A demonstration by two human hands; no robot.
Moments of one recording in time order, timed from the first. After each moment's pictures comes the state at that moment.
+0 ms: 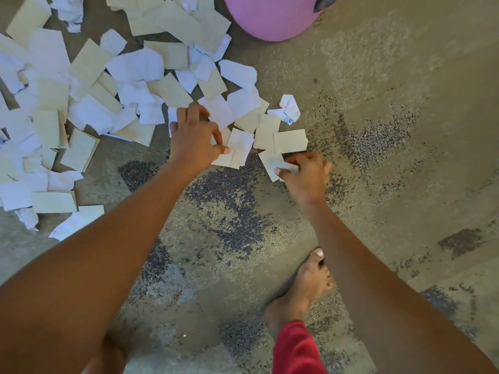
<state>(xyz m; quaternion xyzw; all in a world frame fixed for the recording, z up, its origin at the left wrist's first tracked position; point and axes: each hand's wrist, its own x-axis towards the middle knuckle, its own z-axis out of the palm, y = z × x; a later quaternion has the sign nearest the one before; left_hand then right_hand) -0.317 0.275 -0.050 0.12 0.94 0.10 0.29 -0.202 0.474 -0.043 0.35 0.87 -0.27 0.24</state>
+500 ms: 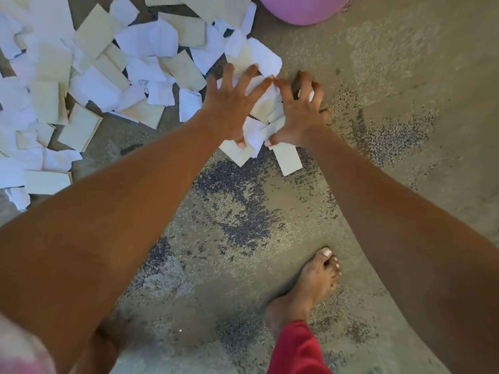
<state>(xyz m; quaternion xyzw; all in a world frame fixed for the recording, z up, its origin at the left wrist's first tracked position) -0.347 0.303 -0.072 0.32 0.91 -0.07 0.25 -0.309 0.462 -0.060 0.11 0.92 -0.08 0.37</state>
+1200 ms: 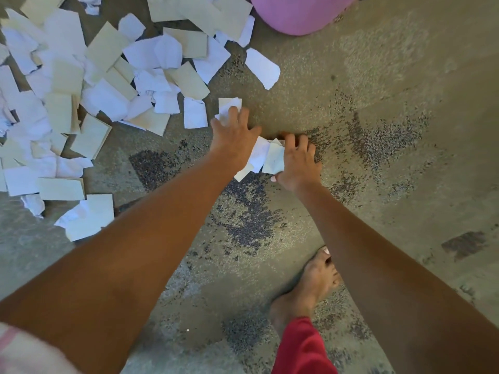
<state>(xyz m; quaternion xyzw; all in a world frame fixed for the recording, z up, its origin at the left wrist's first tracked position) -0.300 0.311 -0.057 0.28 0.90 -0.11 0.31 -0.226 0.445 -0.059 0.18 0.91 -0.12 0.35</state>
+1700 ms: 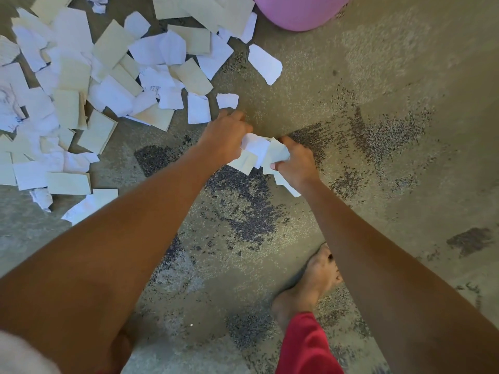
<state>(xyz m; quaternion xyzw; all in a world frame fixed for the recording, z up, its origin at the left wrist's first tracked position) -0.310 0.279 -0.057 0.27 0.89 0.06 0.36 -0.222 0.441 -0.053 0.24 0.86 -0.32 0.31</state>
